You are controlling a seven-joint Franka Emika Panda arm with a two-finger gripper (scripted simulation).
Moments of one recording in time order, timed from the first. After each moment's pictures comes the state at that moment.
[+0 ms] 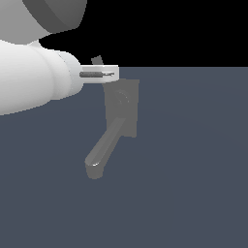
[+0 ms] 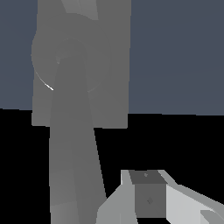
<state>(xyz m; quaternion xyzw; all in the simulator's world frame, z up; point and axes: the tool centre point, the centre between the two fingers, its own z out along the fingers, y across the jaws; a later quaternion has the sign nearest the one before) -0.001 0.097 0.272 0.08 0.71 -0.10 0.69</state>
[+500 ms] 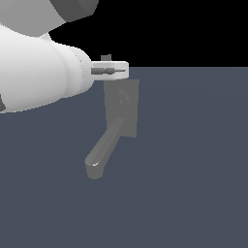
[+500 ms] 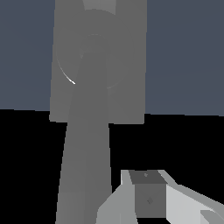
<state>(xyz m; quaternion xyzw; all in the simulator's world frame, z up) -0.009 0.074 0.278 0.08 0.71 -0.10 0.69</state>
